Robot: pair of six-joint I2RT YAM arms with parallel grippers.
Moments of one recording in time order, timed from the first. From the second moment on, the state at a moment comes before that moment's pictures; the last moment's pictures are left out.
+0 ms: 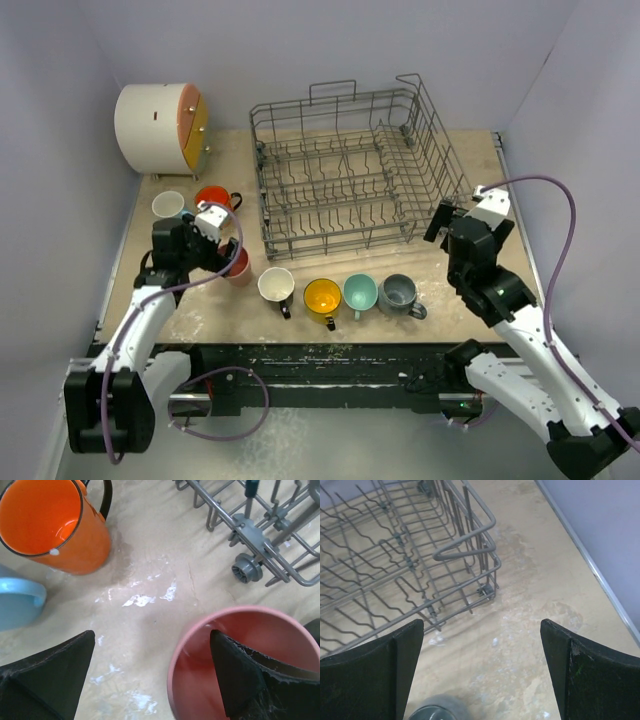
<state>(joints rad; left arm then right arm) 0.00 1.01 0.58 -0.21 0.33 0.37 0.50 0.75 0.84 -0.51 0.77 0.37</state>
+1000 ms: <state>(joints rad) 0.01 0.41 0.04 0.17 0.20 0.15 0.50 0.46 0.29 -0.06 1.01 0.27</state>
